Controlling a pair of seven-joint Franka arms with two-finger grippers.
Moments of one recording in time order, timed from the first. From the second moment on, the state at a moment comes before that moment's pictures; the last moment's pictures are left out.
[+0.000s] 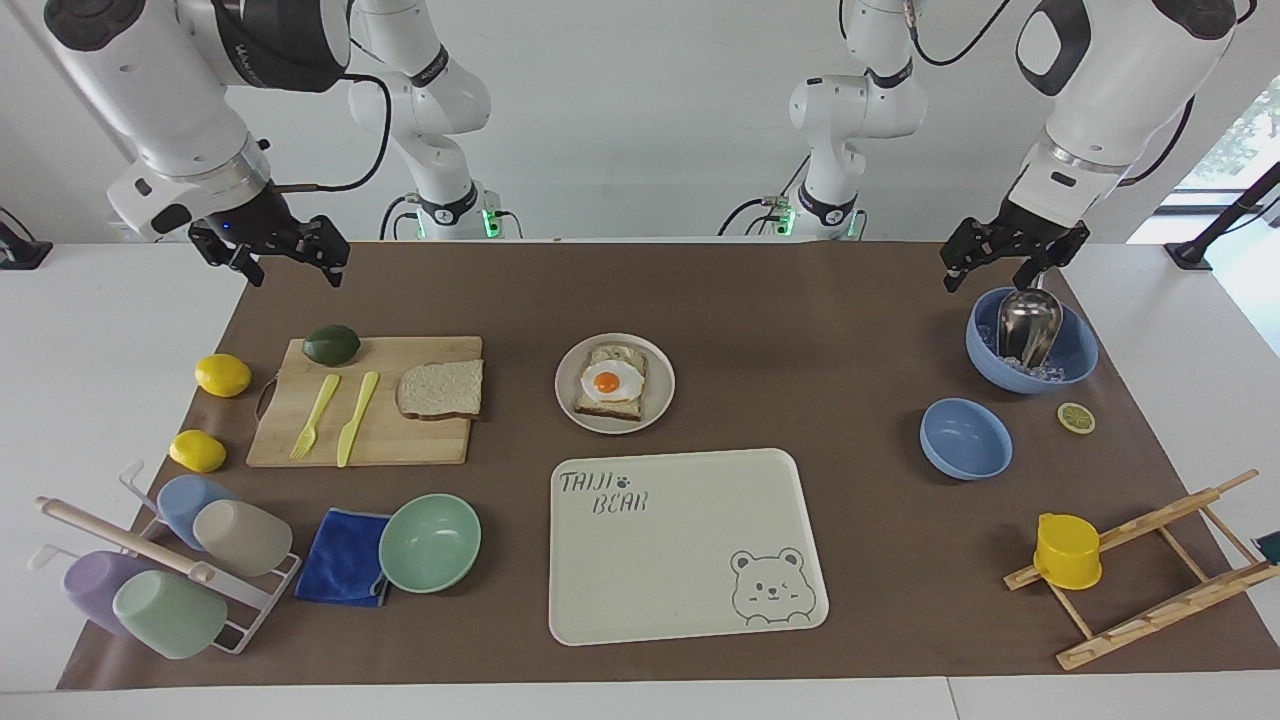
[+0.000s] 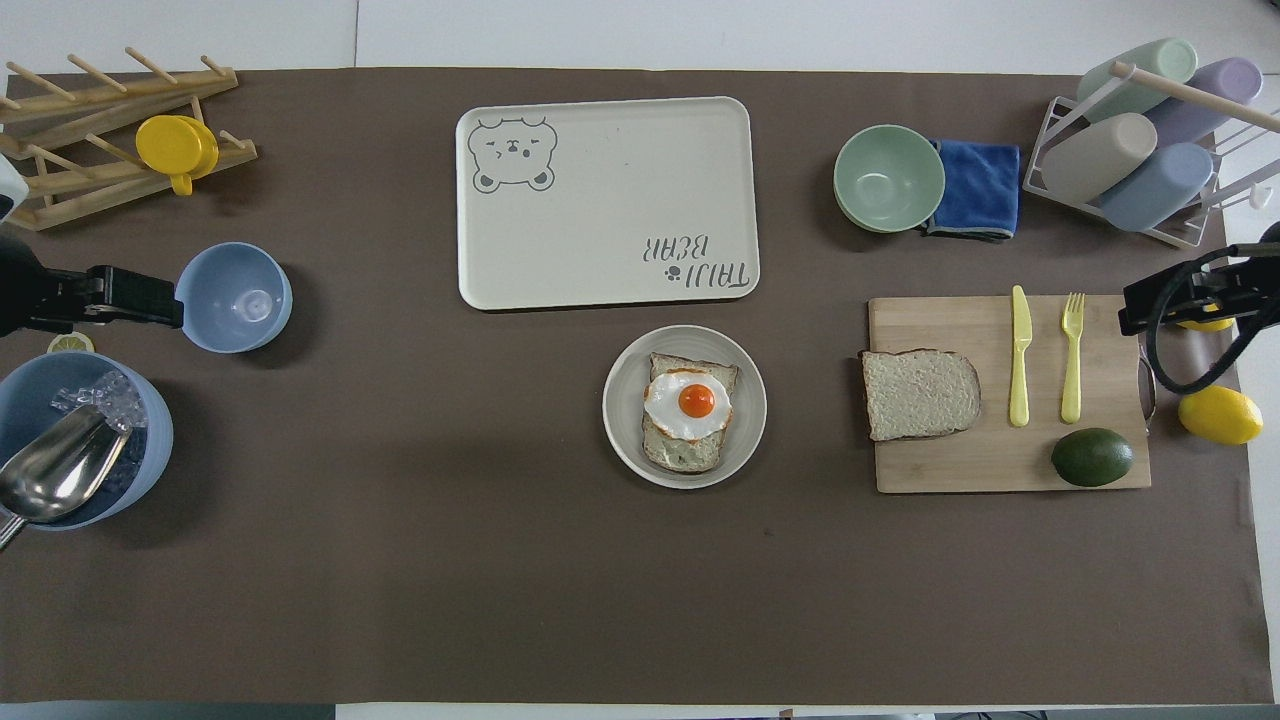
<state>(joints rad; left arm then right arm) -0.15 -0.06 0.07 -1.71 -0.03 1.66 -0.04 0.01 0.03 -0.05 -1.58 -0.03 1.49 -0.03</state>
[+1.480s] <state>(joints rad) -0.15 -0.06 0.07 -1.71 -0.03 1.66 -0.04 0.39 0.22 -0.04 -1.84 -0.25 1.75 0.50</state>
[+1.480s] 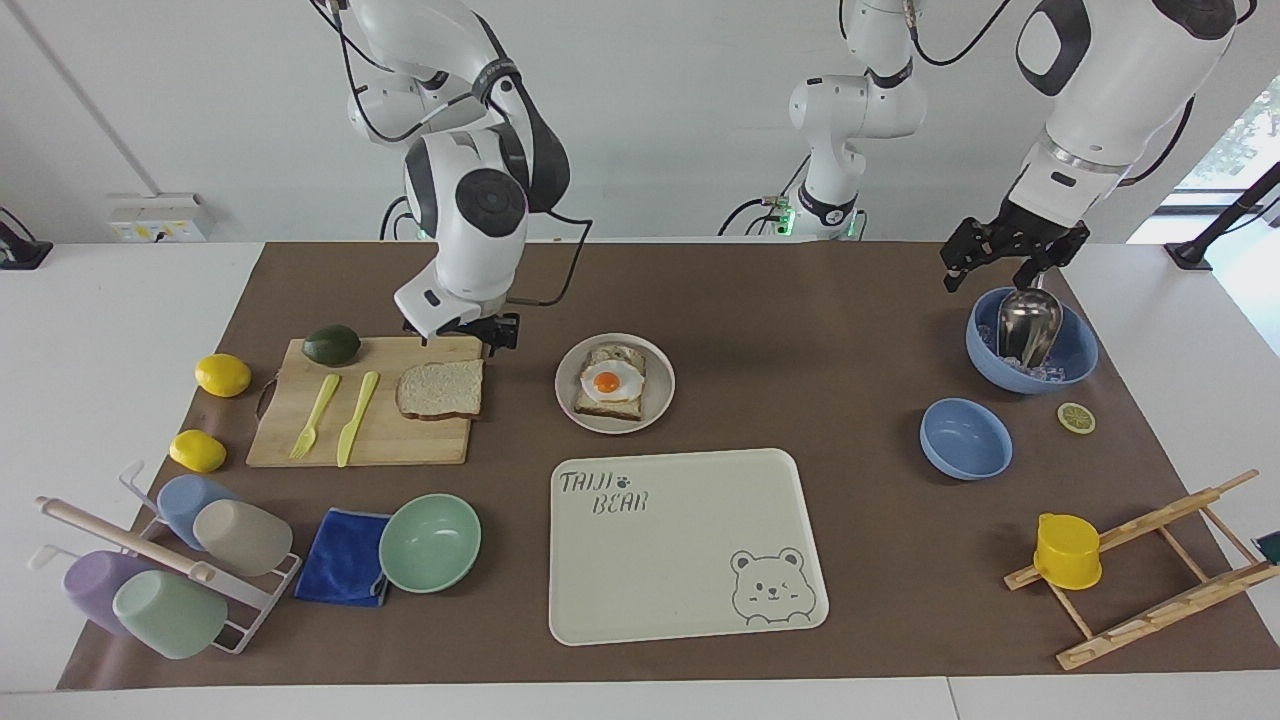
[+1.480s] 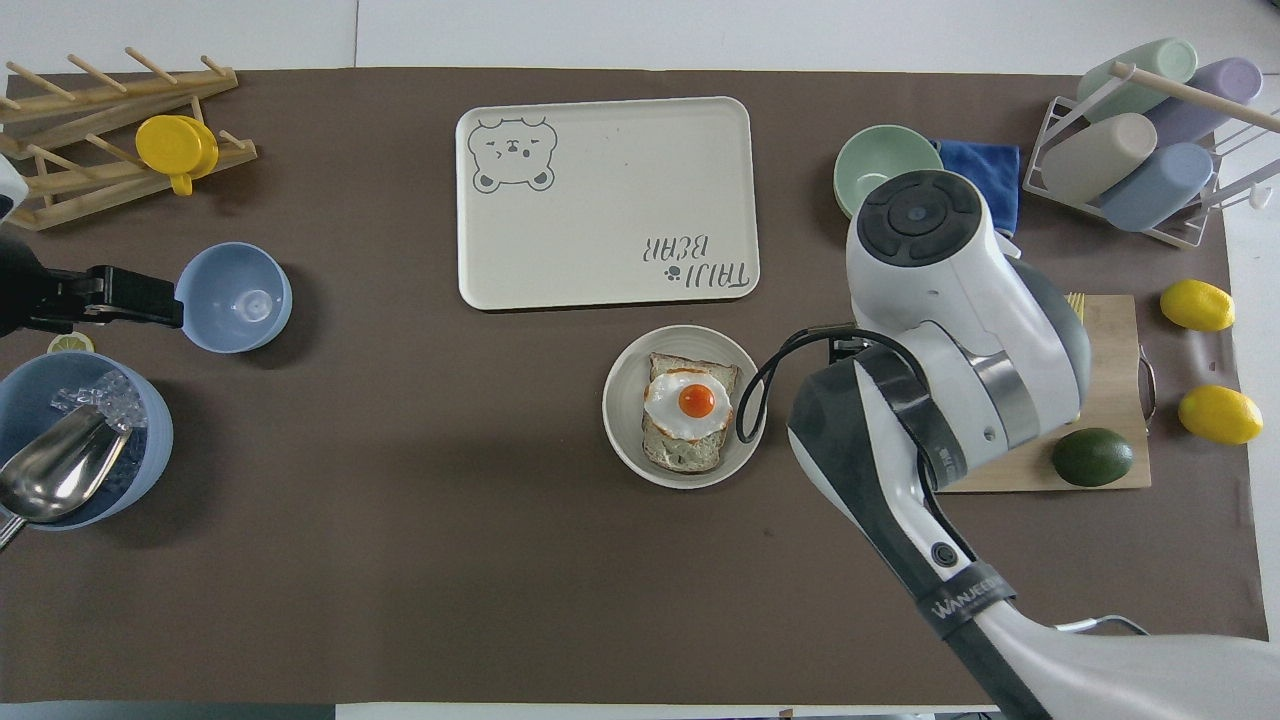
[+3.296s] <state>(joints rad) -0.15 -0.06 0.07 -1.71 -0.03 1.66 -0.04 0.43 0.28 -0.05 -2.04 -0.40 1.97 0.58</state>
